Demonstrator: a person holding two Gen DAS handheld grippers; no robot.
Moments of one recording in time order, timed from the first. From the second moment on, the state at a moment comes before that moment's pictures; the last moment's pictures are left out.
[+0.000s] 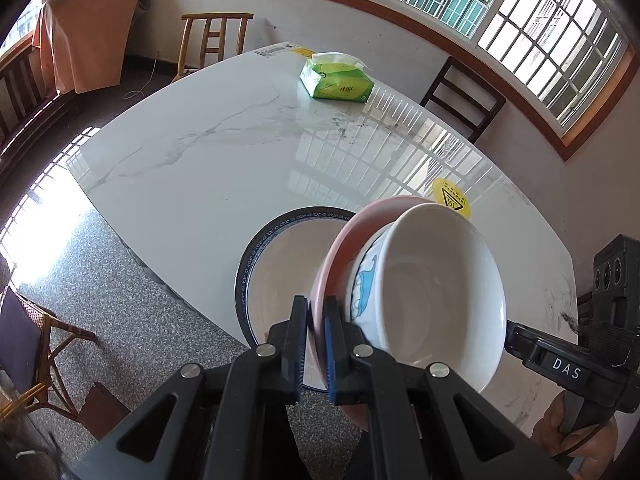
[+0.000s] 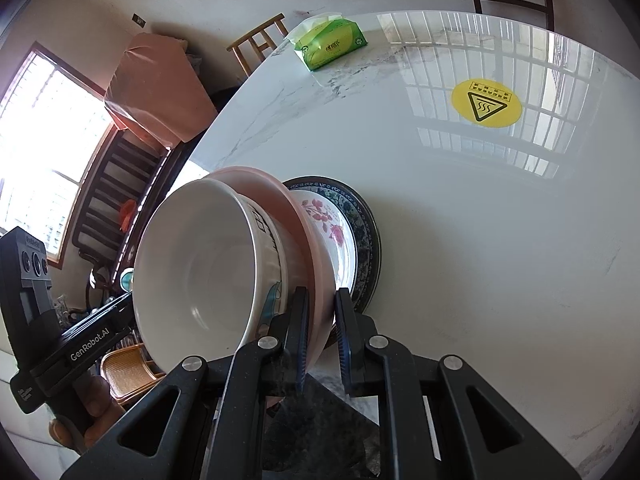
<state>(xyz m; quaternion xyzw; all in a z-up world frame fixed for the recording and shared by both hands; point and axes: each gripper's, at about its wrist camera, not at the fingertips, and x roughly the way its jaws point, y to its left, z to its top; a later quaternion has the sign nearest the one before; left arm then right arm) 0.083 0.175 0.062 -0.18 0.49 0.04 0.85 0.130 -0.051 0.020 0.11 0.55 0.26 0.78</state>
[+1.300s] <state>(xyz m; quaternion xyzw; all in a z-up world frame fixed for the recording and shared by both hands) 0.105 0.200 0.024 -0.18 0.50 0.05 0.84 0.152 -0.021 0.002 0.09 0.59 0.27 0.76</state>
